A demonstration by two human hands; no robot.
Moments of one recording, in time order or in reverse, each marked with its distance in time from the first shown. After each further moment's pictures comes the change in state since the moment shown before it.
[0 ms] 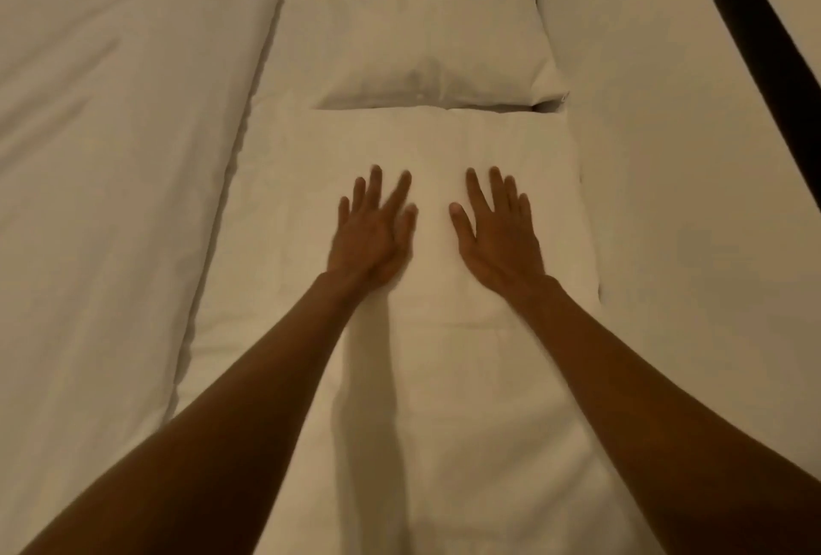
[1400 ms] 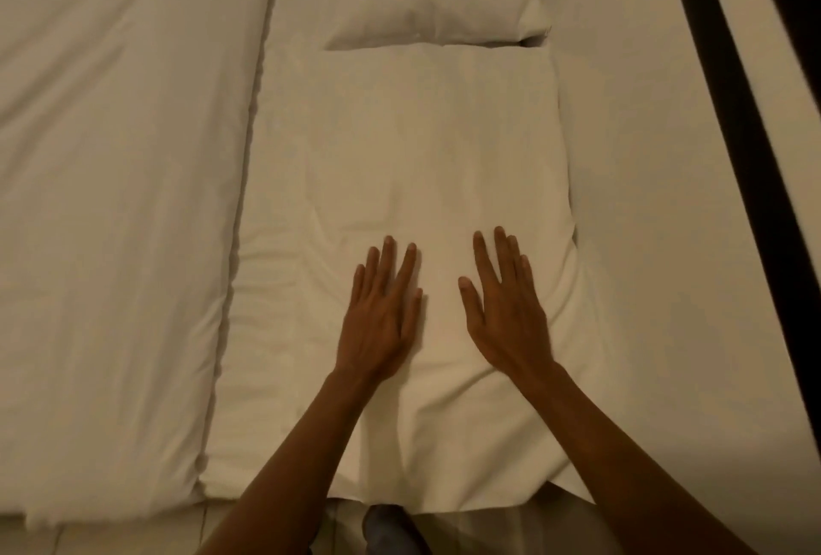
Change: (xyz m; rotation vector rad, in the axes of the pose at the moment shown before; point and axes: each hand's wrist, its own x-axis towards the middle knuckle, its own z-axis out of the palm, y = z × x) left_hand -0.234 0.000 0.032 -0.014 -0.044 0.065; right_hand -0.233 -0.009 -0.004 0.029 0.024 -0.004
